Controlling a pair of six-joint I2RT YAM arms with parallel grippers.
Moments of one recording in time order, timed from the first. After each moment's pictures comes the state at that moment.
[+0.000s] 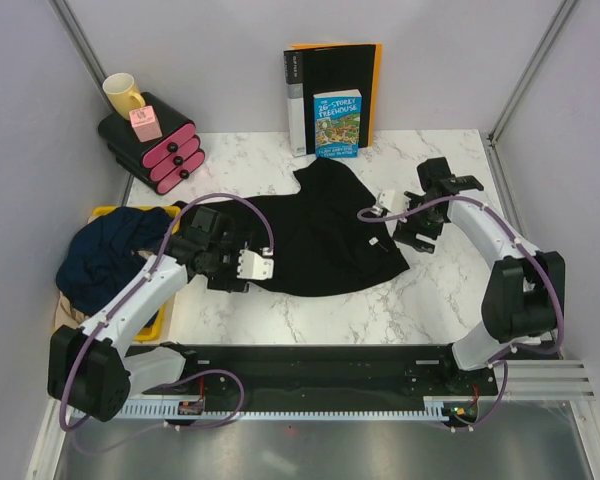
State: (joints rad) left arm -0.38 1.15 0.86 -0.75 0.24 1.32; right arm 0.15 1.56 1.23 -0.93 -0.11 -1.10
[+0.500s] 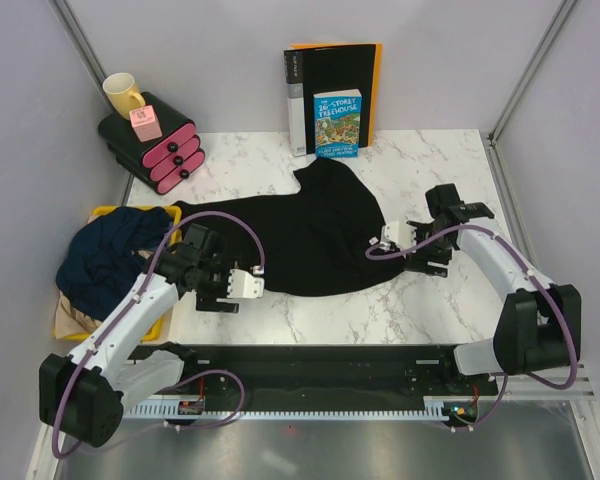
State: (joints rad) left arm -0.36 1.02 0.76 -0.91 0.22 1.29; right arm 0.14 1.43 1.04 -0.95 -0.14 -1.25
